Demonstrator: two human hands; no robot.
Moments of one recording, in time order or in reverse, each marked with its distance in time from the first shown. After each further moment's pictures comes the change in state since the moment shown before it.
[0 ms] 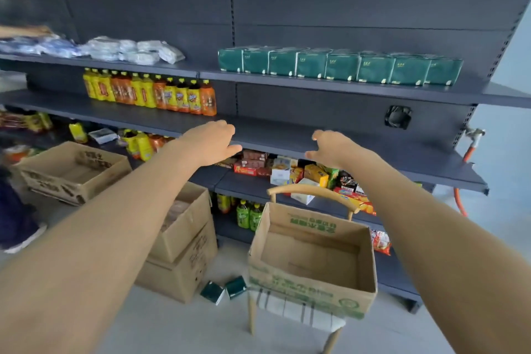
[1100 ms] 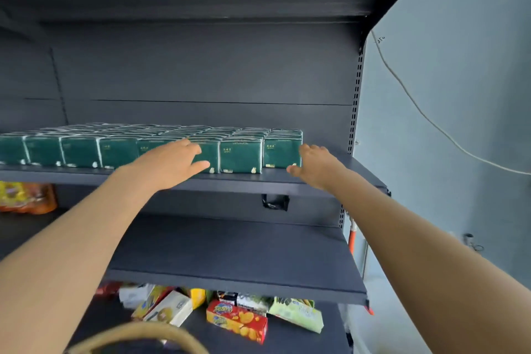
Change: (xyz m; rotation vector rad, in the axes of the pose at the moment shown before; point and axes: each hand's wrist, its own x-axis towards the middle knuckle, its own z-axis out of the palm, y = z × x) left_hand 0.401 0.352 -0.070 -0.021 0.185 0.085; right_hand 0.164 0.486 -0.155 -0.031 0.246 0.168
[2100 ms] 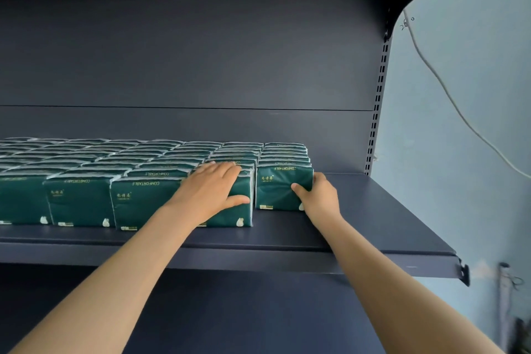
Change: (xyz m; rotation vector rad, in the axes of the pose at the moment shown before) left_hand 0.205 0.035 0.100 0.118 0.074 0.224; right_hand 0.194 0.060 0.113 0.741 0.301 0.325
